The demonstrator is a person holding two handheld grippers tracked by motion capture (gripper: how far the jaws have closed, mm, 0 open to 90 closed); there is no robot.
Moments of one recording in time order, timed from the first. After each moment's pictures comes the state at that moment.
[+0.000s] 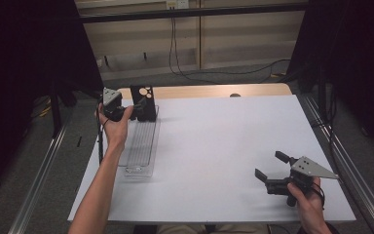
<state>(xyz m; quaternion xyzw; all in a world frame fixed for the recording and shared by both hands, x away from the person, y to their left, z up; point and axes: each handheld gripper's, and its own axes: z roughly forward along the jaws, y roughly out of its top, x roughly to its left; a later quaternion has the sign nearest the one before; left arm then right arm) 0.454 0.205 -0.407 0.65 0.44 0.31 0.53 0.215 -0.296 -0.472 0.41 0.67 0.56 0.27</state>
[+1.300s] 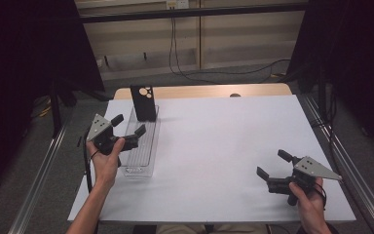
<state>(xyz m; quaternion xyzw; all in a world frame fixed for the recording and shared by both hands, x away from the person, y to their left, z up) 0.343 0.216 -0.401 0.67 0.37 0.26 0.60 0.212 -0.297 -0.467 0.41 0.66 0.56 0.28</state>
